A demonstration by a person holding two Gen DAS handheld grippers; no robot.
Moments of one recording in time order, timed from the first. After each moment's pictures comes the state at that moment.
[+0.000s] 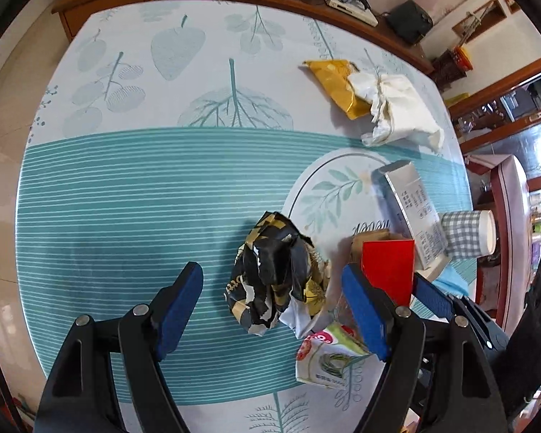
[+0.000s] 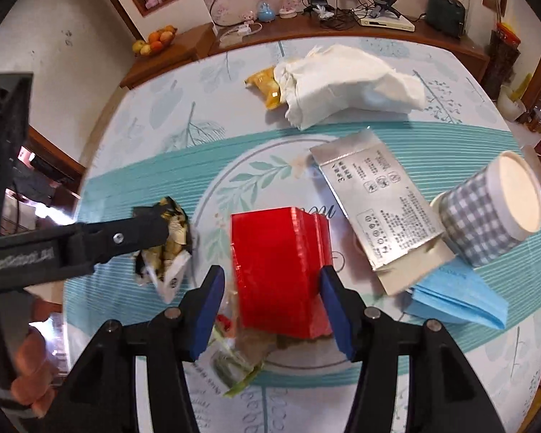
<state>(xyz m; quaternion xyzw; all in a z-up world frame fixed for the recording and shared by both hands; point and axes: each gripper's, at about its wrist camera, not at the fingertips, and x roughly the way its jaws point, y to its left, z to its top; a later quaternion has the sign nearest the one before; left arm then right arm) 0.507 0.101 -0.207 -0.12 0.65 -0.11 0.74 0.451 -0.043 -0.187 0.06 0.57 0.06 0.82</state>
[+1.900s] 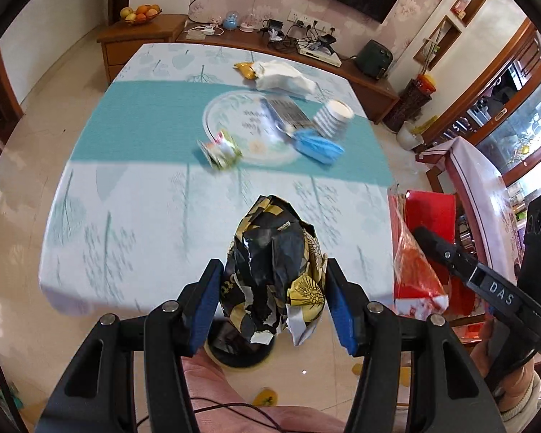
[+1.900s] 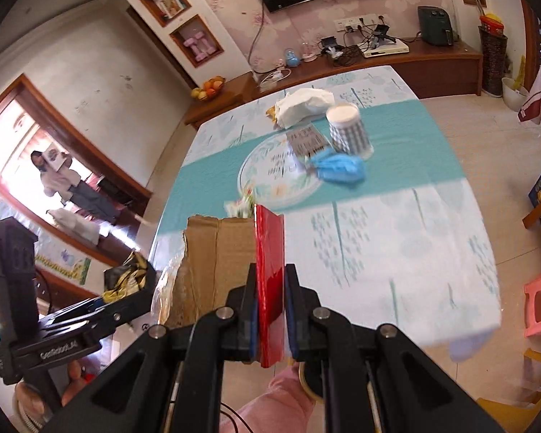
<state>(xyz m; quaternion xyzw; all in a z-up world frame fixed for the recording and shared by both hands) 0.141 0.000 -0.057 -0.13 0.53 -0.08 0.83 0.164 -0.203 -0.057 0.15 0.48 0.17 0.85</state>
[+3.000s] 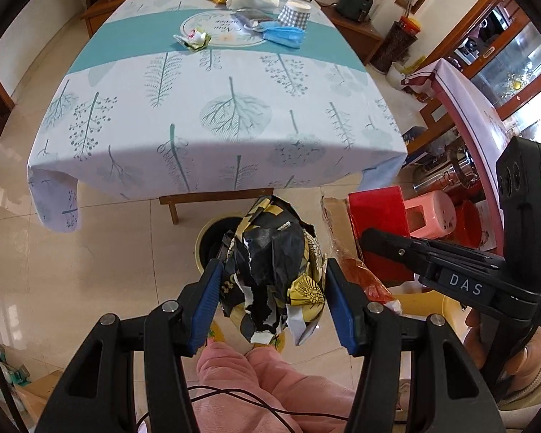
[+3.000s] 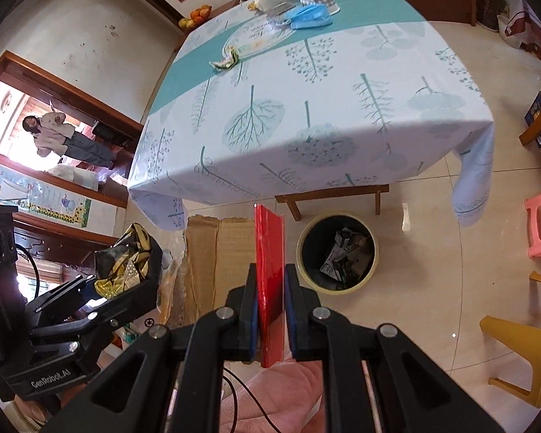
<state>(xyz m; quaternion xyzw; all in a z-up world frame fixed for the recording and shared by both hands) -0.014 -0.051 -0.113 -0.08 0.60 -0.10 0.79 0.023 -0.200 -0.143 0.16 0.61 0.17 0.76</state>
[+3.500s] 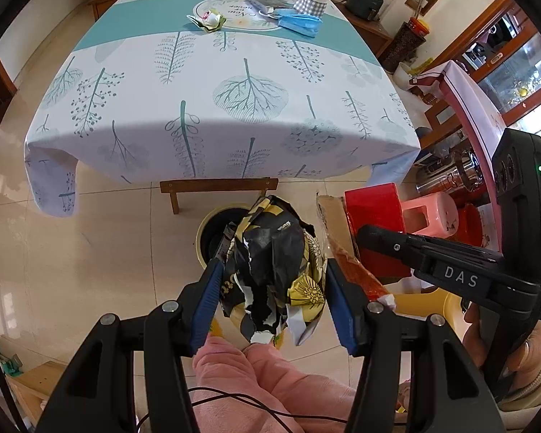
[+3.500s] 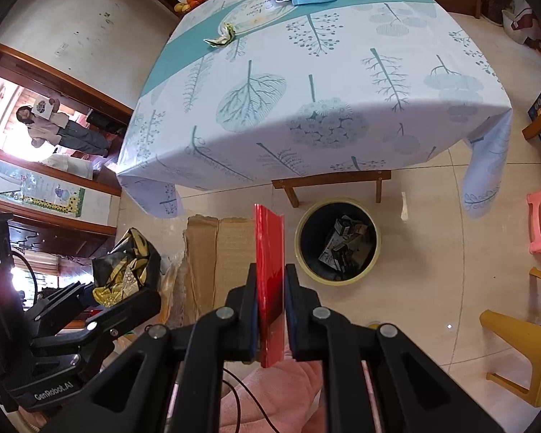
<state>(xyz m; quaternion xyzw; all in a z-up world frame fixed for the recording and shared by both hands) -0.017 -0.039 -0.140 -0.10 0.60 -0.10 0.79 0.030 -0.190 -0.168 0.15 0.63 0.16 0.75</state>
